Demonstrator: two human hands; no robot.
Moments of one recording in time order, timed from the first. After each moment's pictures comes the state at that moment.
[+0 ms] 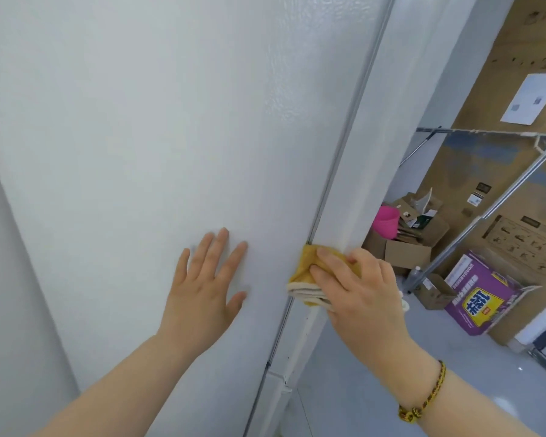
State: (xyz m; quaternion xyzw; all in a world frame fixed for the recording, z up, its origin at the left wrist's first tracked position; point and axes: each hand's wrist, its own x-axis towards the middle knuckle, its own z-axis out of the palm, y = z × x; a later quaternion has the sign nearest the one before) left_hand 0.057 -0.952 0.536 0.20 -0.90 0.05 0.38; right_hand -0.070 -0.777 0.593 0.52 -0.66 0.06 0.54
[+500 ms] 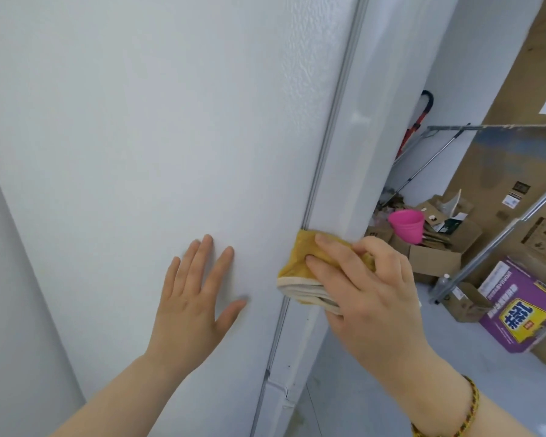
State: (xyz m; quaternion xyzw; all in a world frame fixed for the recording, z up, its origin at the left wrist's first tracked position) left_hand 0.039 -0.944 0.490 0.22 -0.87 0.04 0.43; right_hand -0.084 -0.774 0.577 0.55 -0.62 0.17 0.54
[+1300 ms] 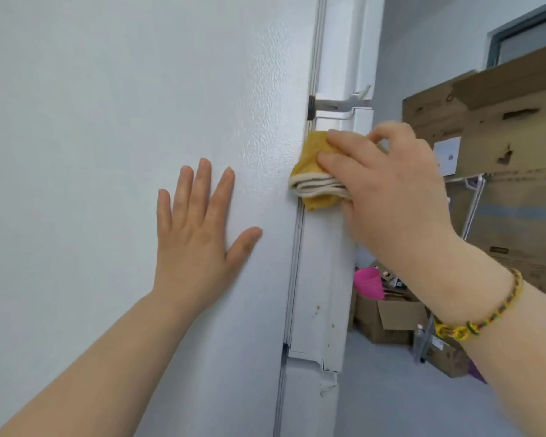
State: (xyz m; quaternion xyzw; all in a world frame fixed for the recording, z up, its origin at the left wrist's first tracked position) left_hand -0.021 -0.981 0.399 0.09 -0.75 0.06 0.65; right_hand -0.084 -0.794 0.476 0.41 -0.55 0.03 0.73
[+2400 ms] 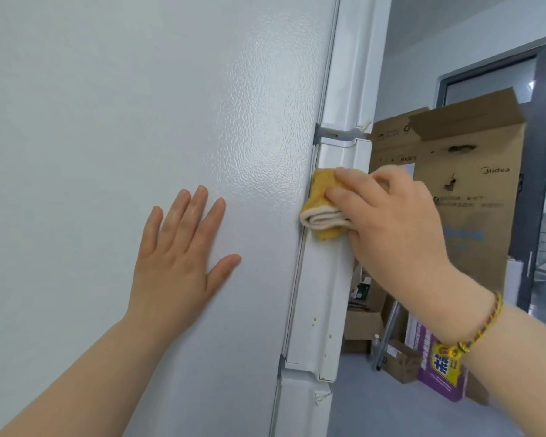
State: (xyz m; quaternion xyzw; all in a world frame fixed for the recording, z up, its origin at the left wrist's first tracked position) left_hand -0.013 -1.008 0.385 0.07 -0.74 0.11 0.66; right_hand -0.077 -0.785 0.470 0.36 -0.57 -0.05 0.73
